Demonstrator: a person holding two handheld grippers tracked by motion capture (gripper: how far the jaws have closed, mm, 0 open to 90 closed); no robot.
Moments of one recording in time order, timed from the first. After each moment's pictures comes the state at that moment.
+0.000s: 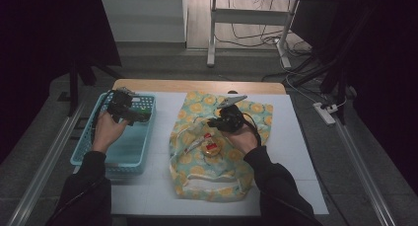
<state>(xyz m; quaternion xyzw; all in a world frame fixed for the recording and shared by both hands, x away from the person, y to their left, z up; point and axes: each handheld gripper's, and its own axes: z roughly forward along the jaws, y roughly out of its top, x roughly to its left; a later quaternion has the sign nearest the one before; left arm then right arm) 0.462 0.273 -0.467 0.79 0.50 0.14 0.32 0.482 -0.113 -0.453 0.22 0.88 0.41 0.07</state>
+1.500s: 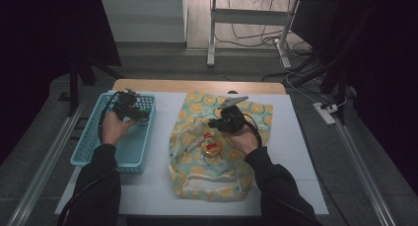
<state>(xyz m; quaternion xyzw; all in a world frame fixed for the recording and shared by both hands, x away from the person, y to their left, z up) 0.487 0.276 -0.491 0.80 0.52 0.10 0.27 0.480 -0.115 -0.454 0.22 0.88 0.41 0.07</state>
